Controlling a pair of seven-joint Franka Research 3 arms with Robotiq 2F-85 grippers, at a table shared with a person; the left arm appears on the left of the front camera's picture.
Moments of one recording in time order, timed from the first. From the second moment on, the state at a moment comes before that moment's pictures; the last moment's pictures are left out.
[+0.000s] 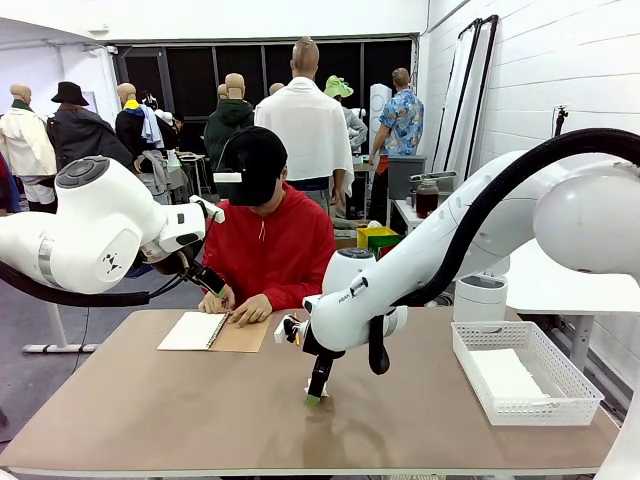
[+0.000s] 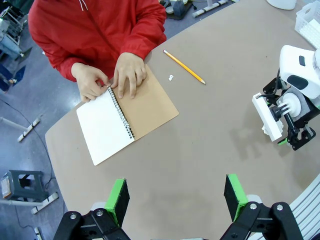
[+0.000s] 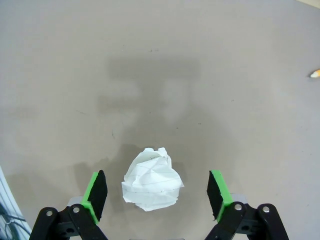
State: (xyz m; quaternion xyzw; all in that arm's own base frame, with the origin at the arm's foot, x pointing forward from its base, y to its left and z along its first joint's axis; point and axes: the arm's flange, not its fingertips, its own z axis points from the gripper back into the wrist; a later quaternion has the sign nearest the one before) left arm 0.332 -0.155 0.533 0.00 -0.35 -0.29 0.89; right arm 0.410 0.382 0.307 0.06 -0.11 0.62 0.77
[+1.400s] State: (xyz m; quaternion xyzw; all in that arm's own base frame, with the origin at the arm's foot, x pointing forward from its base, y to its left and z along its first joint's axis) left arm 0.332 -0.154 0.533 0.00 -0.35 -0.29 0.89; right arm 0.408 0.387 0.332 0.06 -0.11 0.60 0.79
